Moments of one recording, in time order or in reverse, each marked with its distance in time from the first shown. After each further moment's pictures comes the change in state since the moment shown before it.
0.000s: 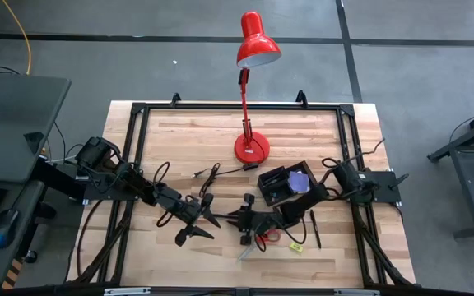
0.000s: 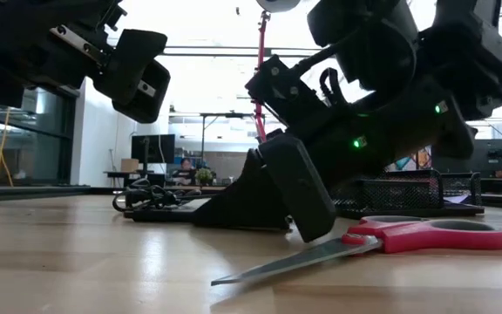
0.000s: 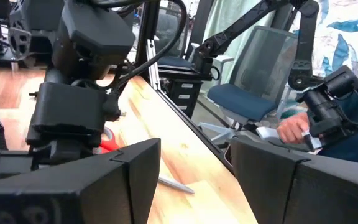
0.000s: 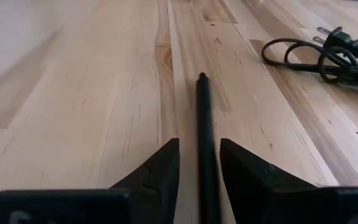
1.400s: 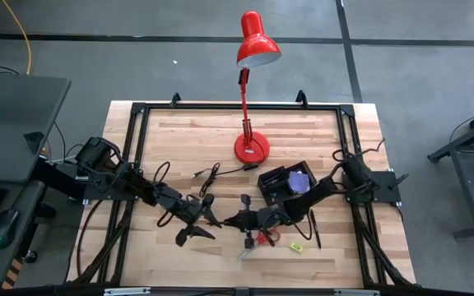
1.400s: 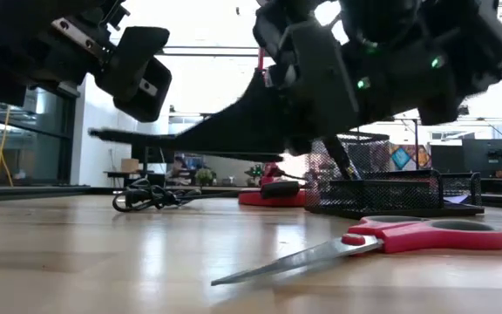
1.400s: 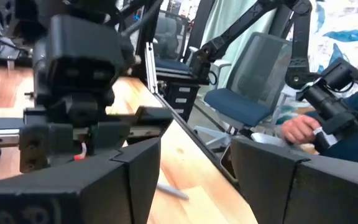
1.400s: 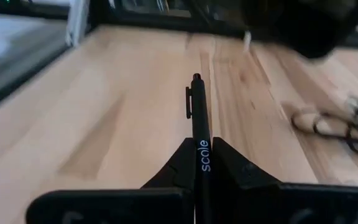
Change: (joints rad) left arm 0.002 0.000 0.009 0.008 0.008 -0.035; right arm -0.023 -0.097 -0.039 0.129 -0.176 -0.082
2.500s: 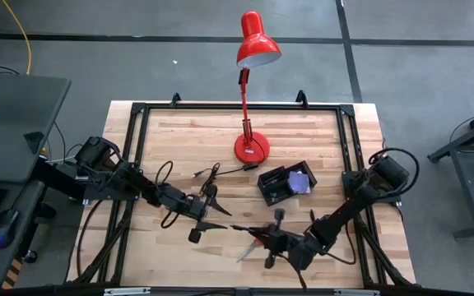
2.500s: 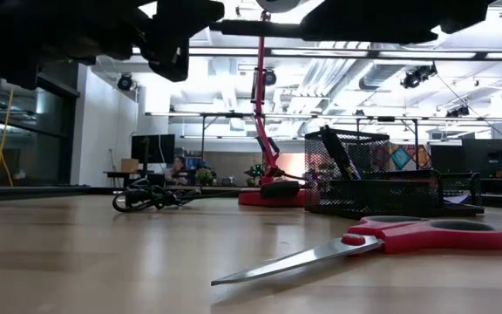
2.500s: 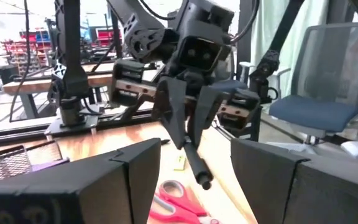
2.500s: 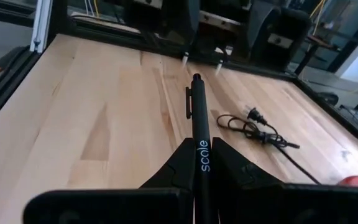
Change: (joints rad) left arm 0.007 -0.007 0.096 -0.017 -0.211 0.312; right arm 0.347 -0.261 0.001 -0.420 0.678 0.066
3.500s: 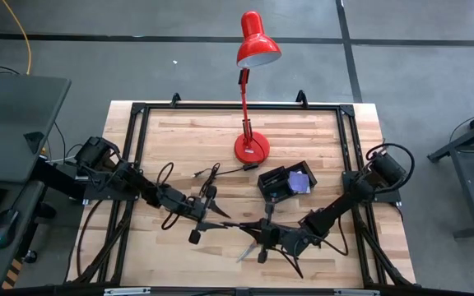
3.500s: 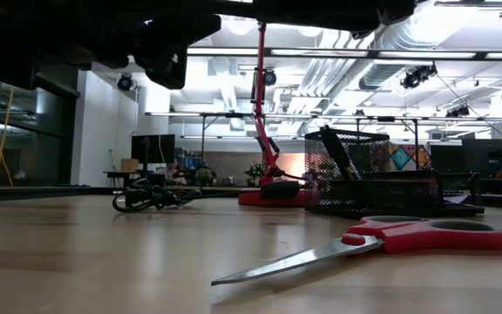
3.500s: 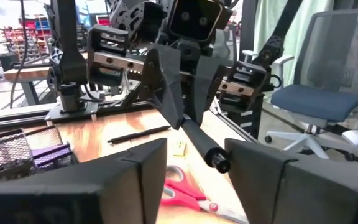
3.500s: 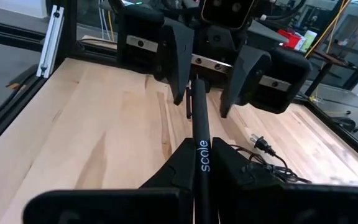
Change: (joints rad) left arm 0.000 0.000 0.000 -0.052 -0.025 -0.010; right arm -0.084 0.000 0.000 0.168 -0.144 -0.155
